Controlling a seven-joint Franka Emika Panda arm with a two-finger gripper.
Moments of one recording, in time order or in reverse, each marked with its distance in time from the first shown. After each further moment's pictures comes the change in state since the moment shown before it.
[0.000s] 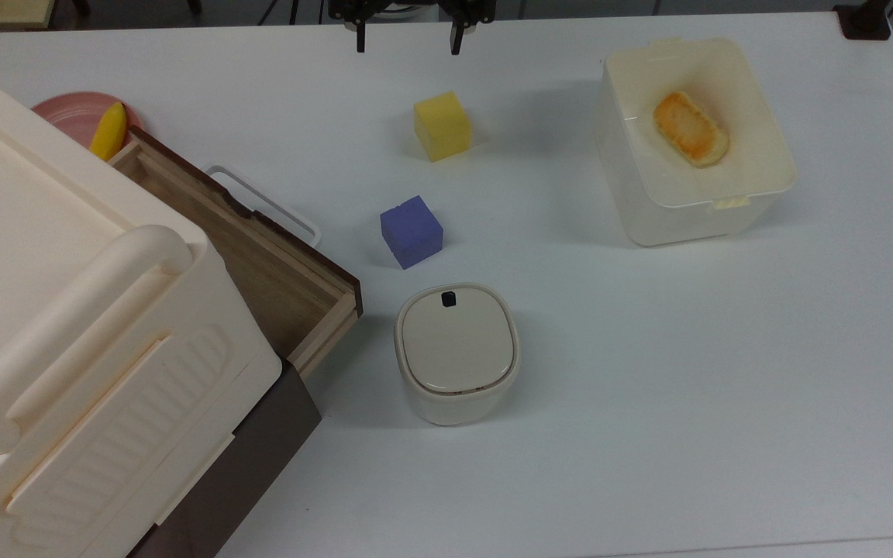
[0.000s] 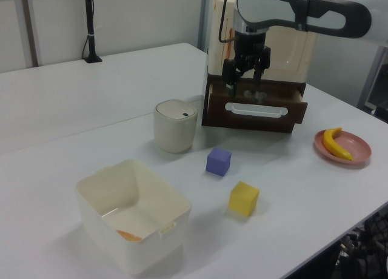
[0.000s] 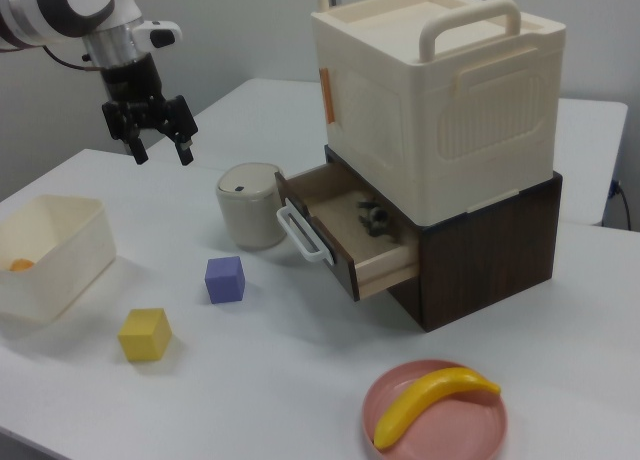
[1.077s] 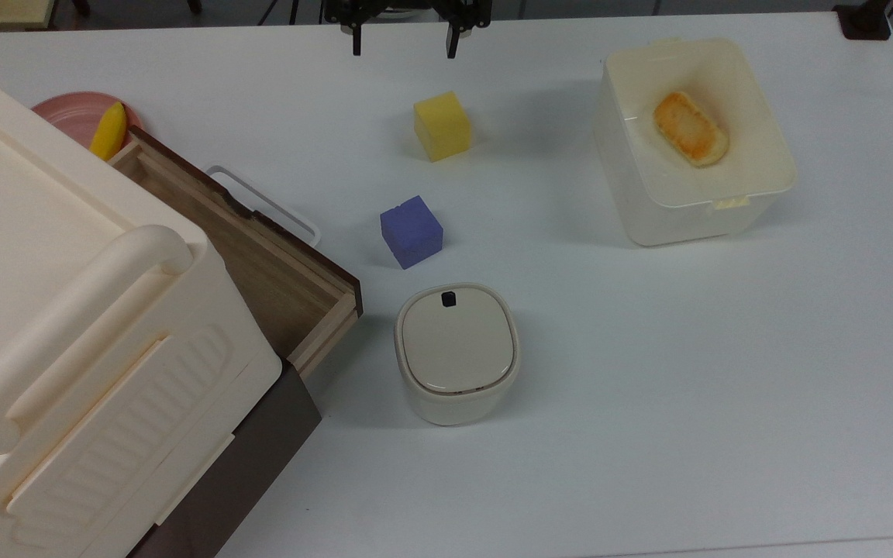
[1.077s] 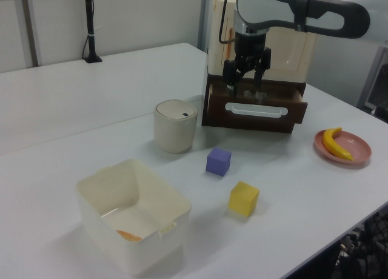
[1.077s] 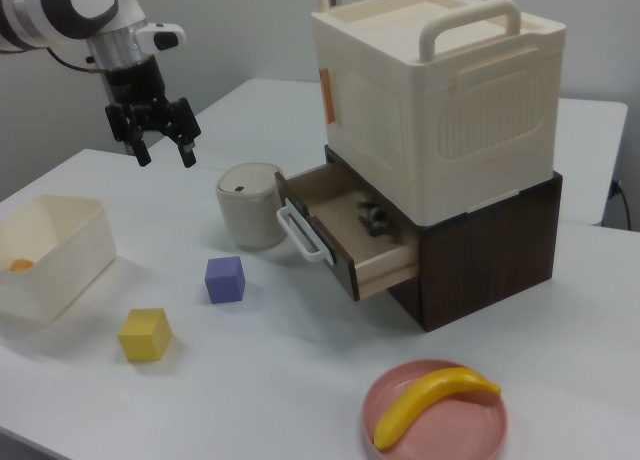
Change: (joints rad) arm 0.070 0.006 -0.078 0.000 0.000 0.000 0.000
